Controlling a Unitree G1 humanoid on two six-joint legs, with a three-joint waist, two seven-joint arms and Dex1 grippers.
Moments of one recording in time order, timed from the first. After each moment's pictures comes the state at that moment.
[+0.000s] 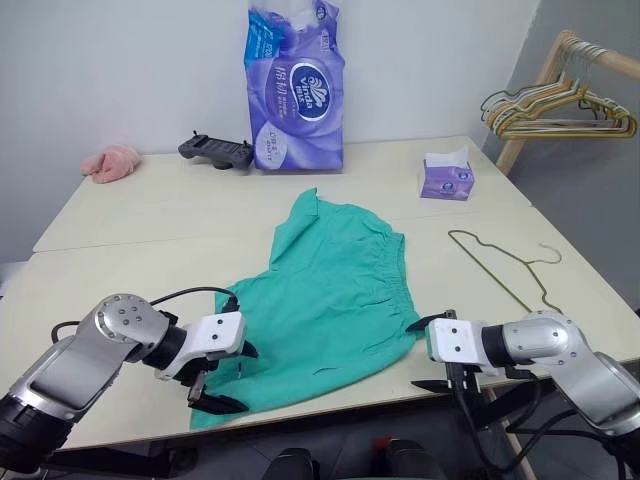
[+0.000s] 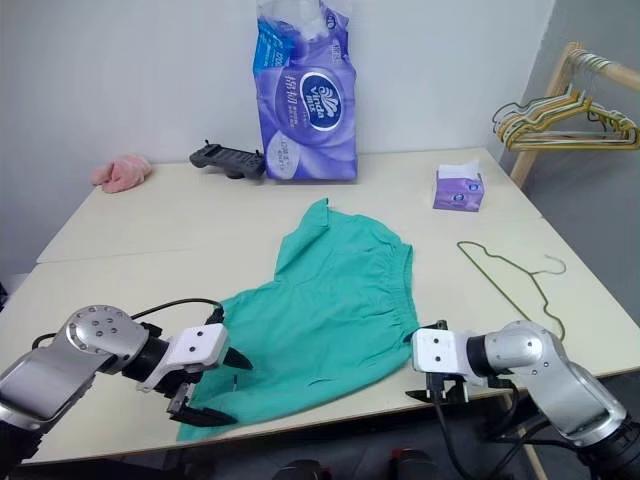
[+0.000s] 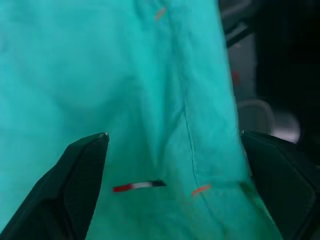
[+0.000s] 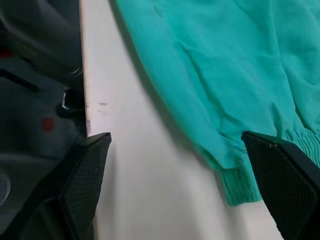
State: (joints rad) left arm -0.11 1.14 -0.16 -0.32 -0.32 0.44 -1.46; right arm -0.13 -0.92 0.28 -0.51 0.06 0.38 1.12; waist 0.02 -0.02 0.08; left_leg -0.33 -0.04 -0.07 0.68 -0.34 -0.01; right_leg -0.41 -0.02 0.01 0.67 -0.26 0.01
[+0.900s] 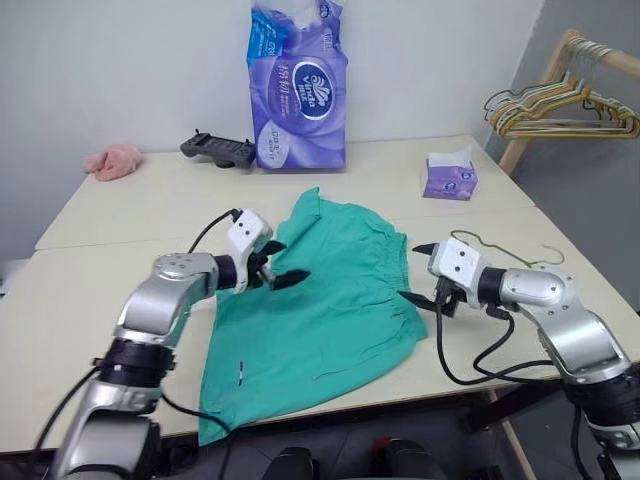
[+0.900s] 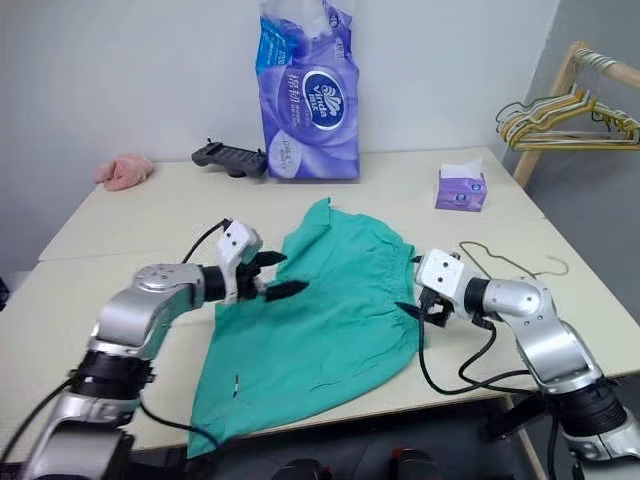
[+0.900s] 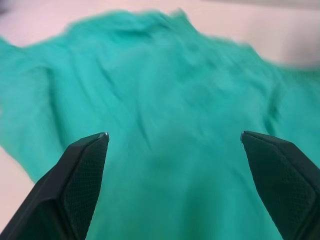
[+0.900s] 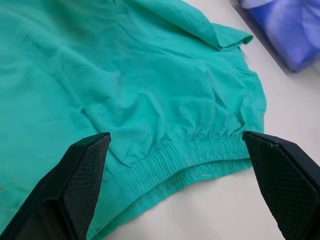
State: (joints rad) left arm -0.52 0.52 -0.07 0.12 -0.29 0.61 -0.77; right arm -0.36 -0.68 0.19 -0.25 0.05 0.40 0.83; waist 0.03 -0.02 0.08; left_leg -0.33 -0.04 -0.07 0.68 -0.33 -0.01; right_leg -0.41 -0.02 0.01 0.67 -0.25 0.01
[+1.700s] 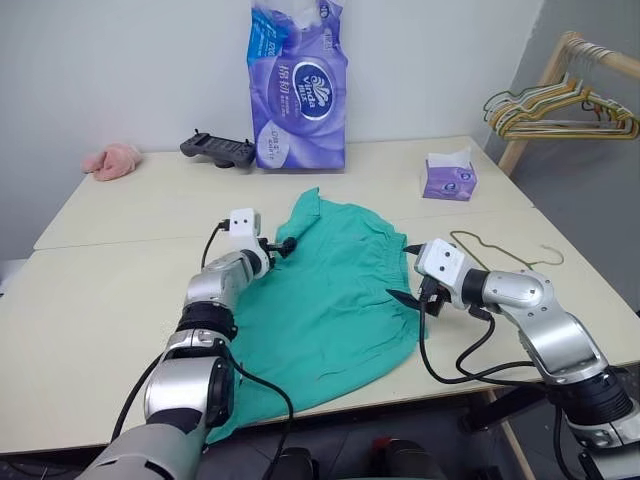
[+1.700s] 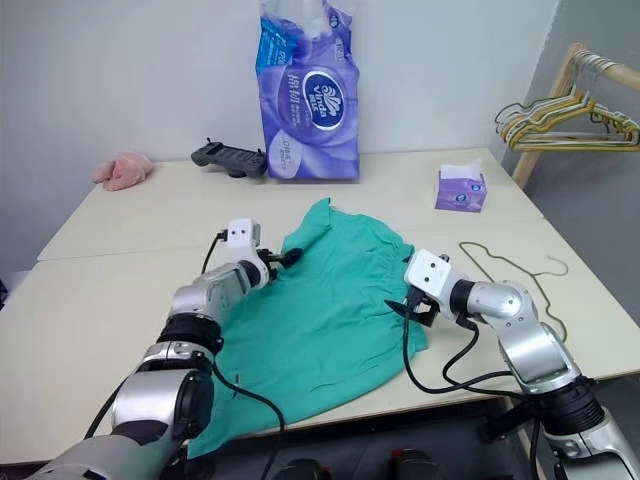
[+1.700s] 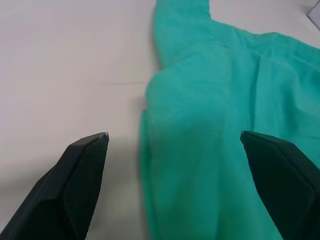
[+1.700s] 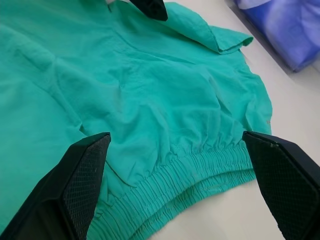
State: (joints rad) left arm -0.82 0.26 0.21 0.92 -0.27 0.41 -0.37; right arm -0.36 -0.62 0.22 -0.27 0.02 0.45 0.78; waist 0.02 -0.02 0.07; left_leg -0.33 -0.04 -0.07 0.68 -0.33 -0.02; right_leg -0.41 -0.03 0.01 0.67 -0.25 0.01
